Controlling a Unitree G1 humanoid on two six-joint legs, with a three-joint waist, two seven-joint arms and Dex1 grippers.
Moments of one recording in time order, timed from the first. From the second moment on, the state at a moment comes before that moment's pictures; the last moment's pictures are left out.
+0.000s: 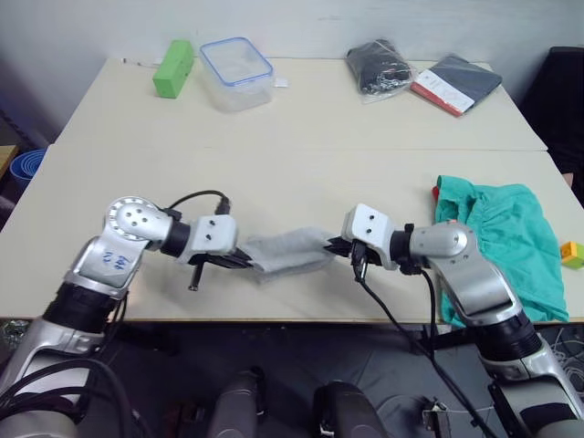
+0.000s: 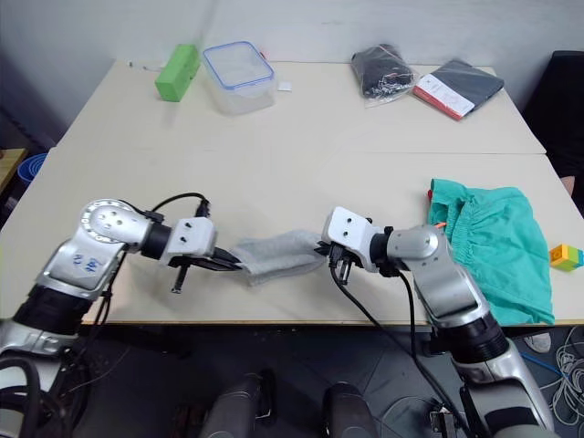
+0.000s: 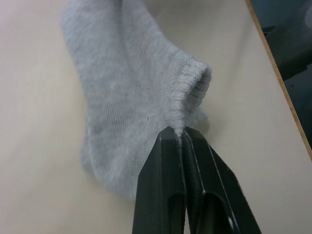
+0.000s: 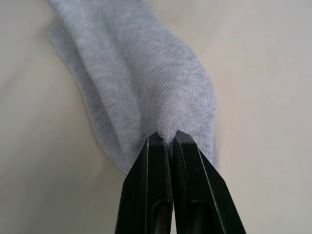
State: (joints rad) left arm -0.65 0.78 -0.28 0.11 -0.11 0.07 -1.32; right arm -0.52 -0.56 0.23 -0.23 -0.01 0.55 0.94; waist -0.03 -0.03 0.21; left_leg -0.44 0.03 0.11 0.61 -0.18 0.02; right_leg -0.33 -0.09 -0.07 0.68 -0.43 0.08
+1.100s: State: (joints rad) left arm -0.66 0.58 -0.32 0.09 -0.09 0.48 -0.99; right arm -0.62 -0.38 0.39 -0.13 0.05 0.65 0.72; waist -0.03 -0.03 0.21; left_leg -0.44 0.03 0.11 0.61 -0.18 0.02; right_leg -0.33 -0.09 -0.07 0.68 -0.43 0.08
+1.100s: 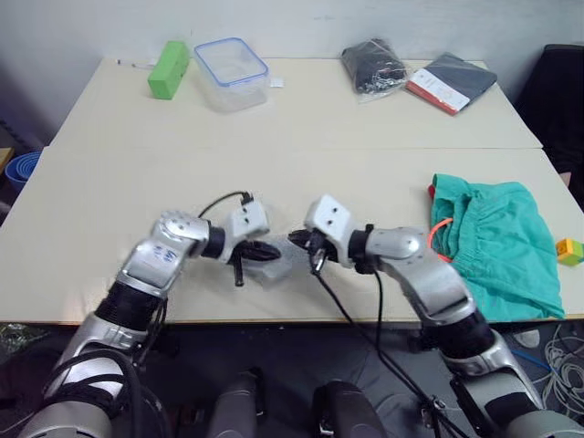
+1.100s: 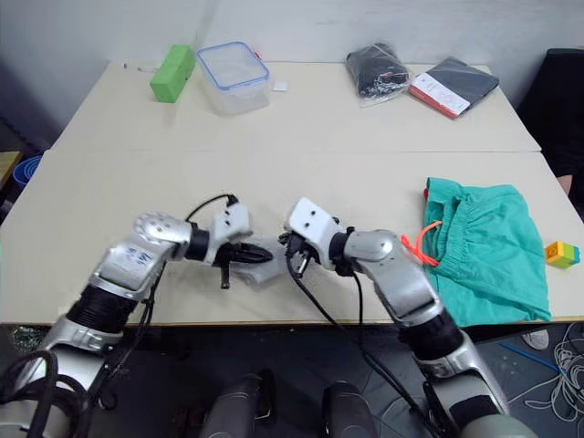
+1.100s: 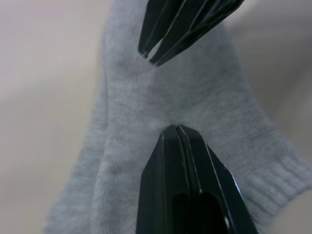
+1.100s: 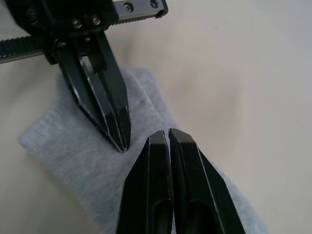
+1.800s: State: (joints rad) left arm -0.62 0.64 -0.29 0.04 -0.06 0.47 -0.98; right arm -0.52 -0.51 0.17 -0.18 0.14 0.61 0.75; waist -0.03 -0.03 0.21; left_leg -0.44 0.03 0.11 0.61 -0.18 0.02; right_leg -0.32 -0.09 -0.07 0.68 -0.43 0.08
